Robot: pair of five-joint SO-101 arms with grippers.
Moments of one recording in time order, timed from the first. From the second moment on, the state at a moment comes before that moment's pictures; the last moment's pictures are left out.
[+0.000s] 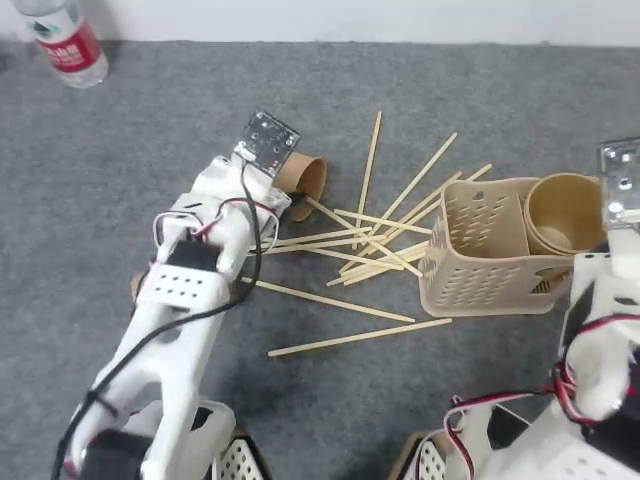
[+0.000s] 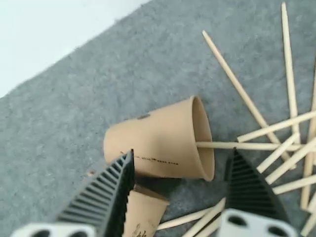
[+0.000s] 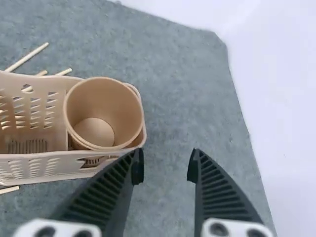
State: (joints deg) left arm 4.3 -25.4 51.9 19.3 -17.6; right arm 26.6 -47.1 -12.3 100.6 34.0
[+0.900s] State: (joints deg) left arm 2.1 -1.3 48.9 -2.5 -25.5; right arm 25.8 -46.9 -11.5 100.6 33.6
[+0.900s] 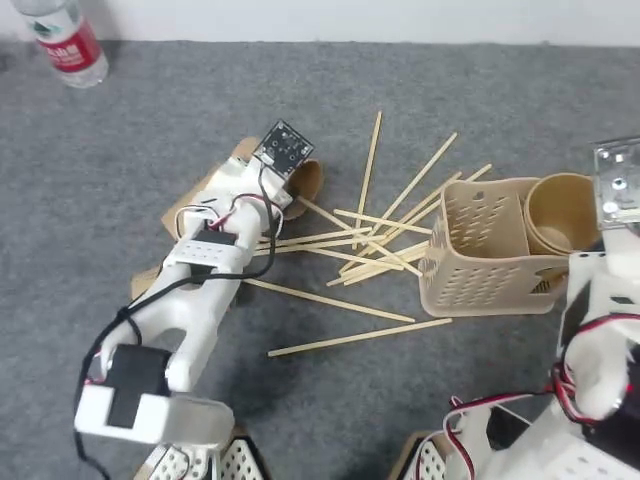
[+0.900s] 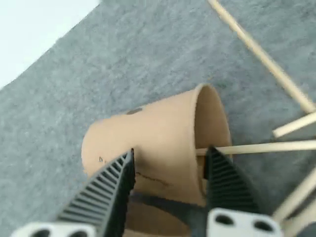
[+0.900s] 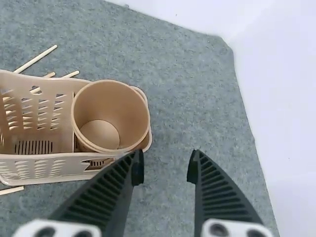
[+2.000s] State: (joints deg) left arm 6.8 -42.0 17.5 54.5 -19.0; right arm 23.3 -47.0 -9.8 100.1 26.9
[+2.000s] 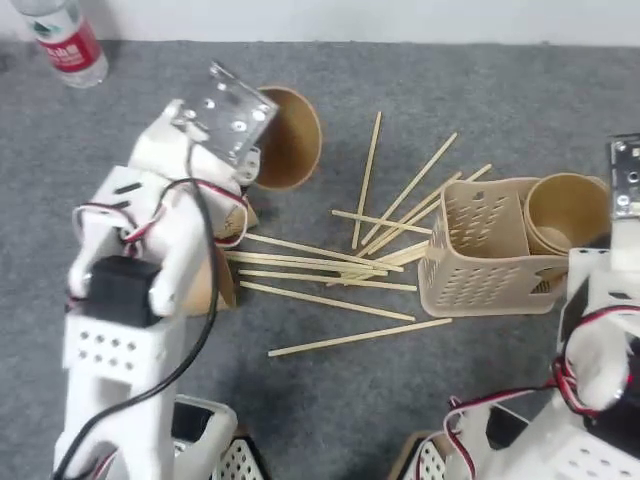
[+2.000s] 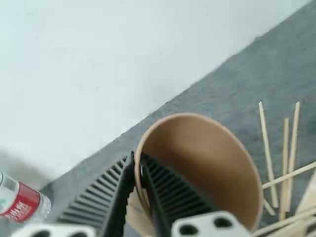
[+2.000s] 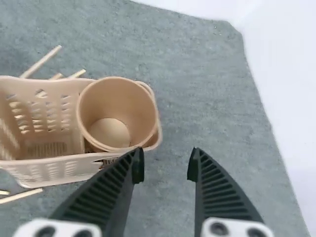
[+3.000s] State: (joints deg) left arm 28.1 -43.3 8.6 73.3 -4.8; right arm -32.6 -47.1 -15.6 100.7 7.1
